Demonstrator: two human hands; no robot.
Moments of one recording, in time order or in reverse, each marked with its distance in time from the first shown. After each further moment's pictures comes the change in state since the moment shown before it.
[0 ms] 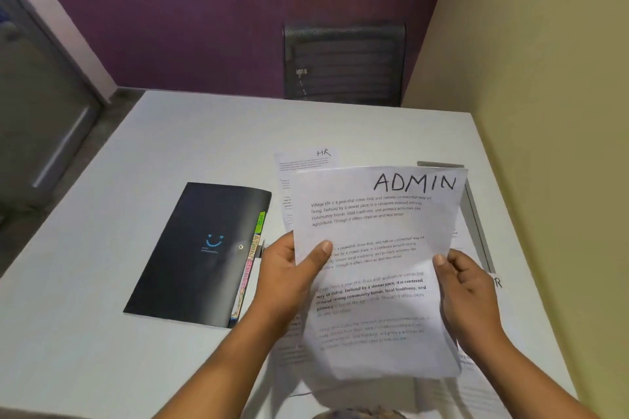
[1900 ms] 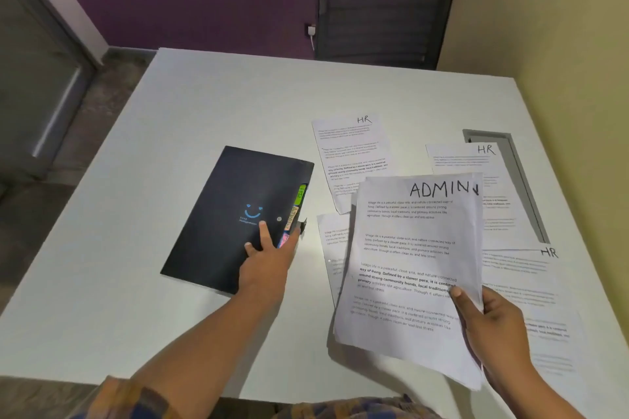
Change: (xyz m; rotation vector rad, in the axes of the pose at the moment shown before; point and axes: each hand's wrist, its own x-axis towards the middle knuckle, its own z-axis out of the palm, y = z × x) left_hand 0.056 -0.100 -0.188 1.810 -0.213 -0.292; right_hand -0.081 0.038 0.089 -0.239 0.175 0.266
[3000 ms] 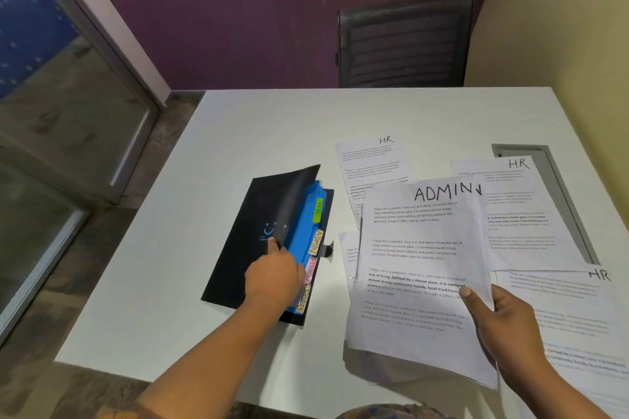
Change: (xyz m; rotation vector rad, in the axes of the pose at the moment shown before) left_hand -0.042 -0.002 -0.064 0.045 0.150 -0.136; right_hand 0.022 -0.020 -0.003 0.021 -0.134 0.014
